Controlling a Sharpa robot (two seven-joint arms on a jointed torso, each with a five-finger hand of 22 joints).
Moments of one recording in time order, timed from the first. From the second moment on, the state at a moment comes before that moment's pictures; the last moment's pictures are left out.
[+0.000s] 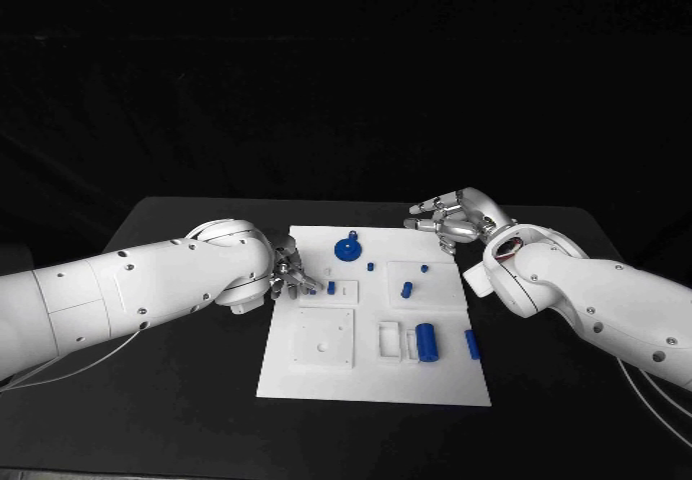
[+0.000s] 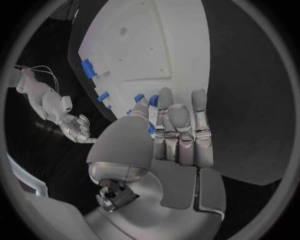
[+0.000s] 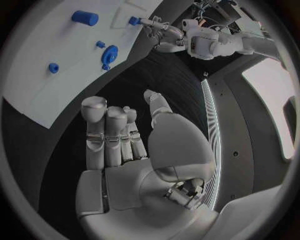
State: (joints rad) left arm 1.39 -0.61 -0.20 1.34 -1.04 -0.01 -0.58; left_hand 1.20 0.03 -0.05 0.14 0.25 1.24 0.02 0.07 0.26 1.47 -0.05 0.42 0.23 1.36 -0.12 1.20 0.45 0.01 1.26 -0.14 0.33 1.31; right arm 0.98 -0.81 0.33 1.48 -1.00 -0.43 -0.08; right_hand 1.23 -0.05 -0.07 -0.07 0.63 1.01 0.11 0.06 0.06 1.14 0.01 1.02 0.96 1.41 -0.06 0.99 1.01 0.08 1.47 -0.08 0.67 1.31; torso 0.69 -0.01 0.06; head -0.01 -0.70
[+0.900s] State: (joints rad) left arm 1.39 -0.61 -0.21 1.34 -1.03 0.00 -0.55; left_hand 1.31 0.07 -0.03 0.07 0.46 1.22 0.03 0.07 0.25 1.46 -0.05 0.42 0.23 1.36 -0.11 1.21 0.45 0.01 1.26 -0.14 0.33 1.31; right arm 0.98 -0.81 0.33 1.48 -1.00 -0.43 -0.08; right_hand 1.22 -0.04 -0.07 -0.07 0.64 1.01 0.11 0.06 0.06 1.14 0.01 1.02 0.96 1.41 -0.06 0.99 1.01 0.08 1.47 -0.08 0.67 1.31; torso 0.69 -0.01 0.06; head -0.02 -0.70
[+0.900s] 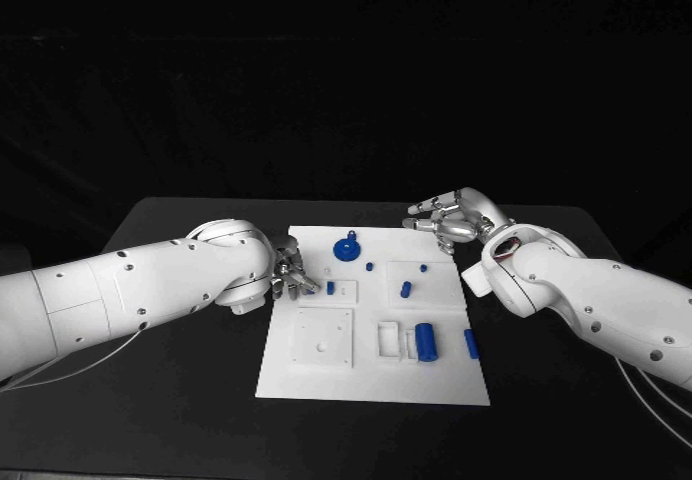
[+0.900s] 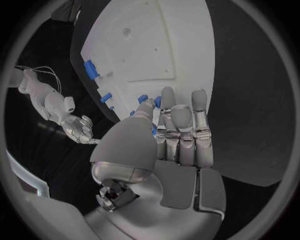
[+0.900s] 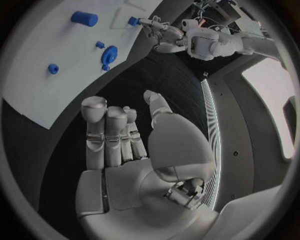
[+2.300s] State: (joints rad) left arm 1.38 -0.65 -0.18 1.38 -1.04 -0.04 -0.53; left_hand 1.25 0.08 -0.01 0.04 0.60 1.25 0.02 0.07 0.33 1.46 -0.05 0.45 0.22 1.37 -0.11 1.22 0.47 0.01 1.24 -0.13 0.41 1.31; right arm 0.98 -0.81 0.33 1.47 -1.00 -0.43 -0.08; right_hand 1.22 -0.05 -0.06 -0.08 0.65 1.01 0.11 0.06 0.06 1.14 0.01 1.02 0.96 1.41 -0.06 0.99 1.01 0.08 1.47 -0.08 0.67 1.31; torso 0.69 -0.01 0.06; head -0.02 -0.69
